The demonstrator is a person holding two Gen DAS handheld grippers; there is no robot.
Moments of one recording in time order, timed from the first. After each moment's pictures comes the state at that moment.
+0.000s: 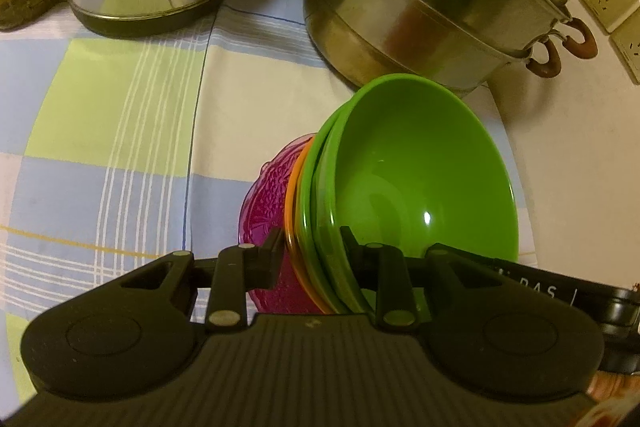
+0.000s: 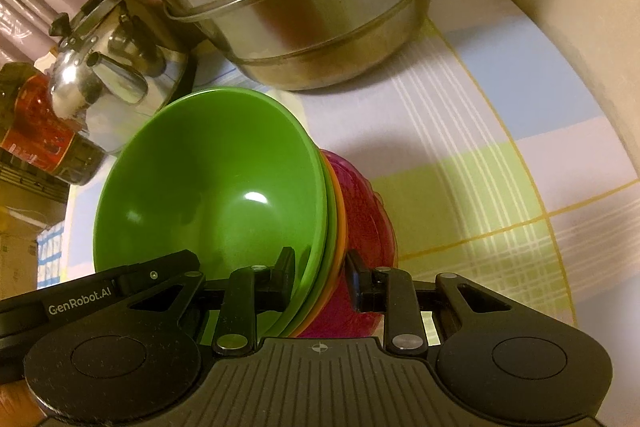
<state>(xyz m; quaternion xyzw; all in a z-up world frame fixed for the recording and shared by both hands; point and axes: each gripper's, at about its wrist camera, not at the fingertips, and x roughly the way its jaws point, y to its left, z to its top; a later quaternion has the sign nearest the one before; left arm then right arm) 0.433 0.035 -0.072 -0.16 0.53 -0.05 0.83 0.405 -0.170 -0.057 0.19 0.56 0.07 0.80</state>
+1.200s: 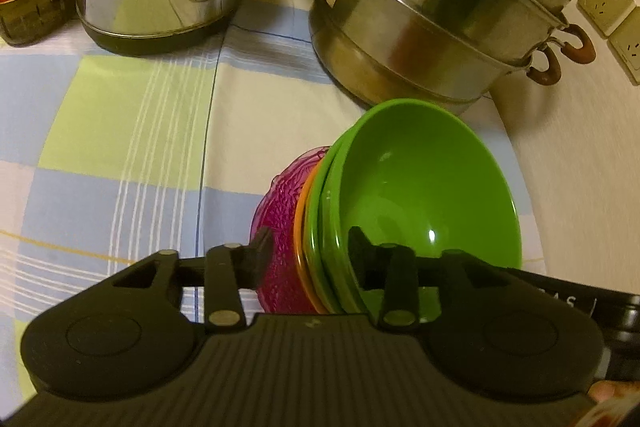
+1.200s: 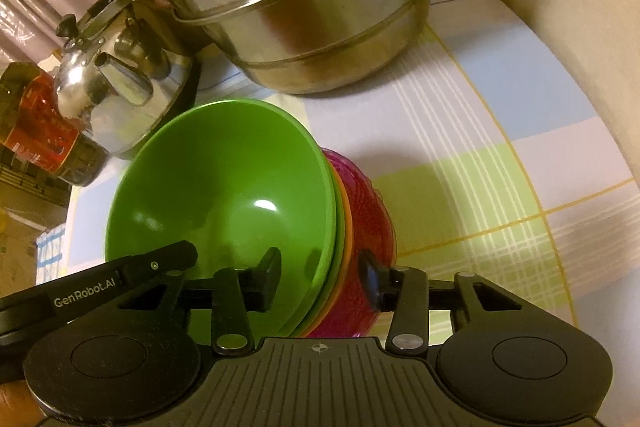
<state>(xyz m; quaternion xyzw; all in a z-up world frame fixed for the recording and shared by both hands) 0.424 0.038 -0.063 -0.15 0.51 -0.04 0.84 0.396 -0.167 -0.048 0.19 0.56 0.07 0.81</state>
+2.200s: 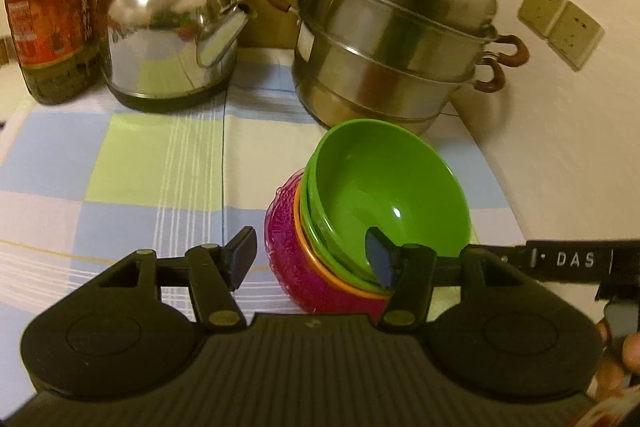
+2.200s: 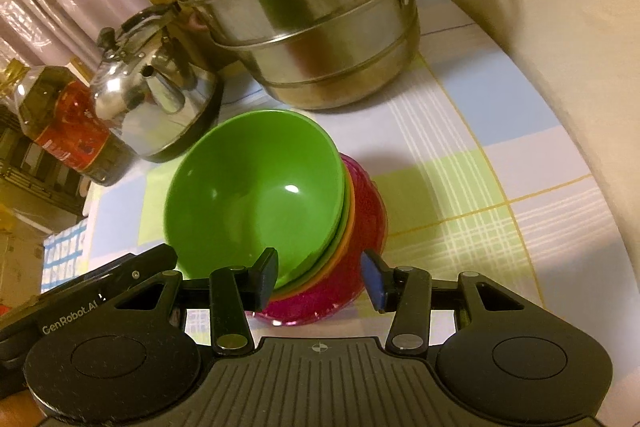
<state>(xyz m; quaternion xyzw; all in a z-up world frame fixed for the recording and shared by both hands) 0.349 0.037 -0.008 -0.10 0.43 -0.06 0.90 0.346 -0.174 0.009 0.19 0.53 0.08 0.83</state>
